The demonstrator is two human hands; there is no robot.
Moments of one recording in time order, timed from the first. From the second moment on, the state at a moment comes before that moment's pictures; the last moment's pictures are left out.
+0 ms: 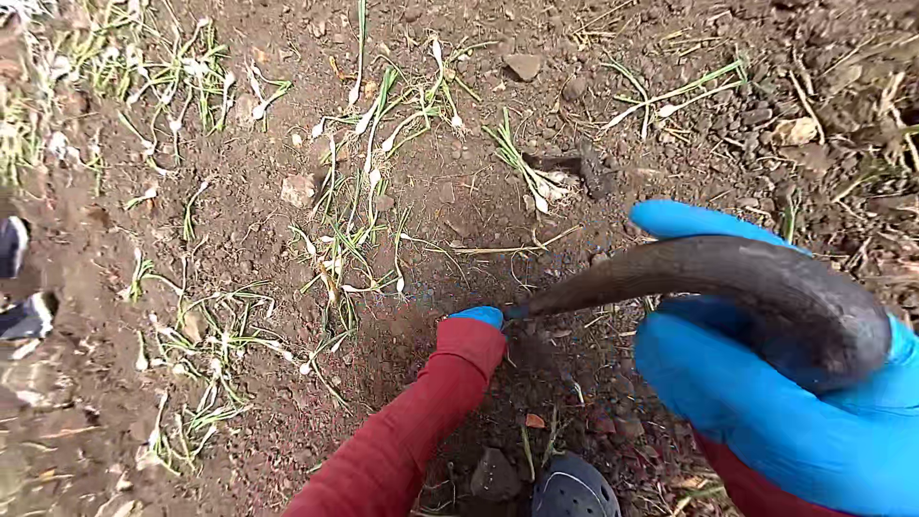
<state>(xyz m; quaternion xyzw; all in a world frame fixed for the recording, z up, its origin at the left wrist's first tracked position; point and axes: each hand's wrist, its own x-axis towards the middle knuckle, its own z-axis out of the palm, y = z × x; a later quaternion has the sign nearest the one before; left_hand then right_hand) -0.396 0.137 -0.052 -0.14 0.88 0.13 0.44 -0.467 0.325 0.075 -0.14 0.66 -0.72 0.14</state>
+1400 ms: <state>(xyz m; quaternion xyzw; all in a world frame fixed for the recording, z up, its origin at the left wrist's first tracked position) -0.441 0.155 -0.047 0.07 0.97 0.08 0.22 -0.506 0.372 0.078 -0.07 0.74 -0.67 -0.05</state>
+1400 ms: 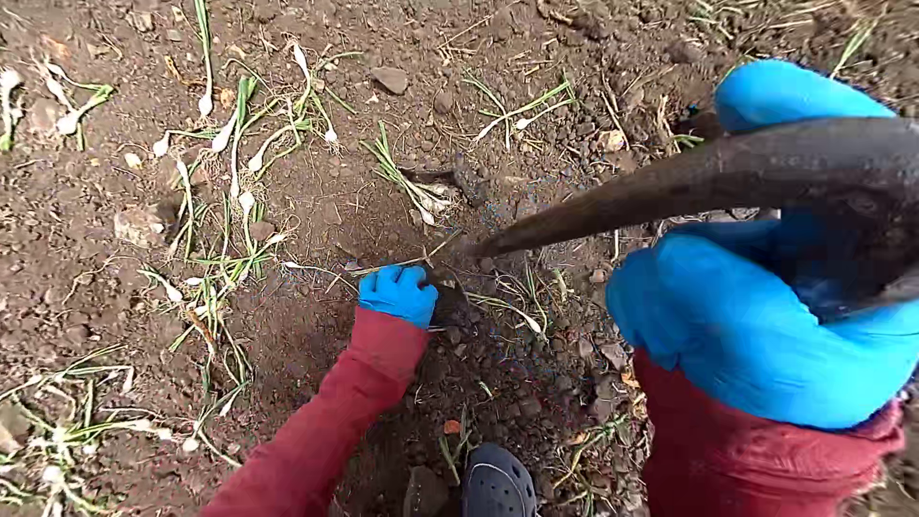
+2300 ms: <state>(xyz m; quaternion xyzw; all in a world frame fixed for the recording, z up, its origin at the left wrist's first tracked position) -0.637 0.088 -0.030 0.09 0.95 -0.09 0.29 -0.533 0.386 0.055 -0.02 0.71 -0.70 -0.07</state>
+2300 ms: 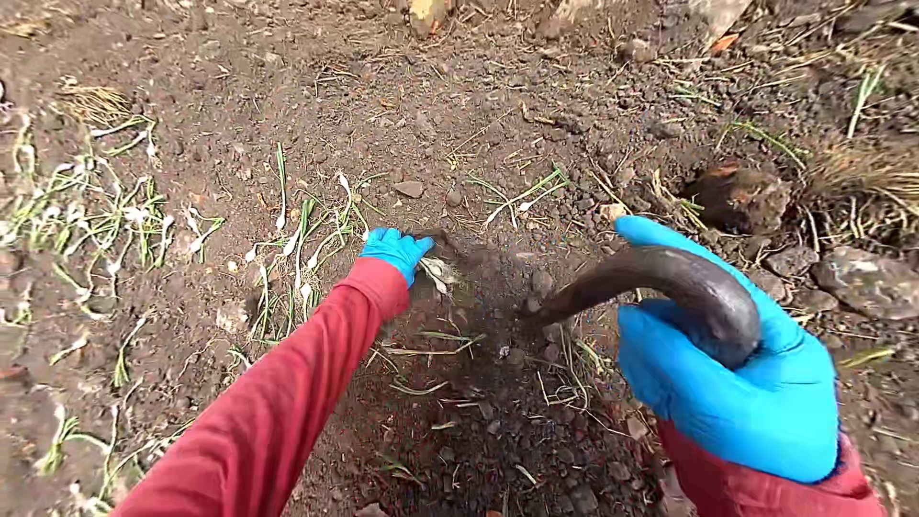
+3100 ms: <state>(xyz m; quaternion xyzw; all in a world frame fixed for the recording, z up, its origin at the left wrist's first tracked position) -0.569 0.118 -0.042 -0.22 0.93 0.23 0.17 -0.519 0.402 0.045 0.03 0.69 -0.71 -0.08</state>
